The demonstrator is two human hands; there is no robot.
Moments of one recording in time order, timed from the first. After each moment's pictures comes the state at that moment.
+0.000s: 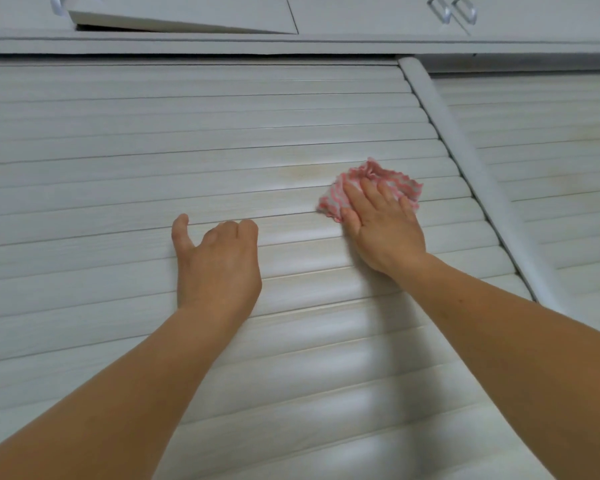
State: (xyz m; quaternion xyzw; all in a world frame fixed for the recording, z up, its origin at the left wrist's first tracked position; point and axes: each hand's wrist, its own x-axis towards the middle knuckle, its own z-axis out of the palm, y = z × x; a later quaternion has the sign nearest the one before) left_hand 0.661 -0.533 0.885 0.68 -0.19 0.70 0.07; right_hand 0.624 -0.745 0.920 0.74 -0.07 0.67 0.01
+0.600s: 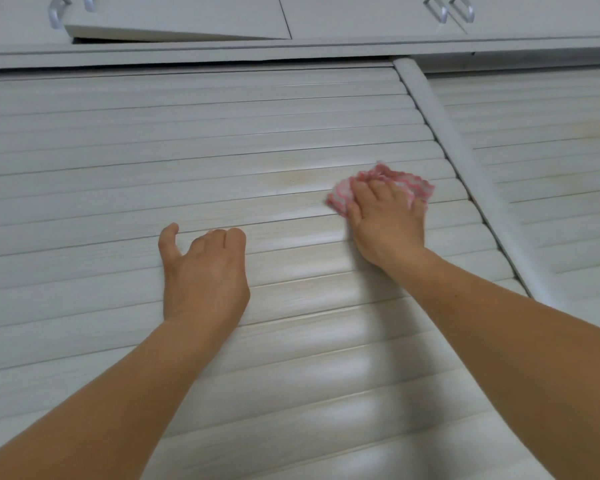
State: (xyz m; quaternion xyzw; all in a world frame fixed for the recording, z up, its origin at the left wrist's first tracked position) left_hand 0.667 -0.537 0.886 0.66 -0.16 0.73 0.06; right_hand 0.623 -0.757 0.933 0.70 -0.11 0.70 0.00
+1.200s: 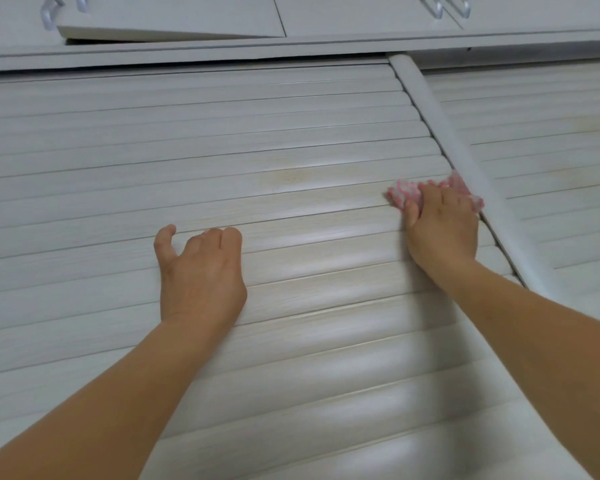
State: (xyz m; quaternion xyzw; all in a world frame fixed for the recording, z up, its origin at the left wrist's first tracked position) left_hand 0.677 -0.541 0.888 0.63 -0.15 0.76 0.05; right_hand 0.619 -0.824 0.913 0.59 -0.18 0.78 -0.05
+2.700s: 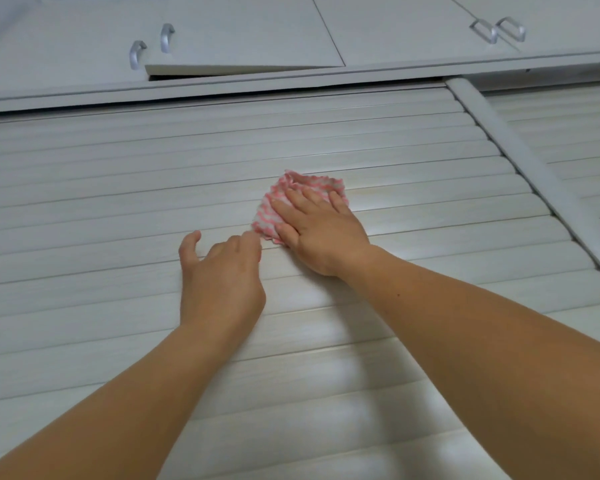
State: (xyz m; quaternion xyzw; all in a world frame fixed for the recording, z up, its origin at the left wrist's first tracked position) left_hand 0.689 -0.472 0.909 0.64 -0.19 0.74 0.10; right_hand 0.665 -0.620 0.977 0.76 0.08 0.63 0.13
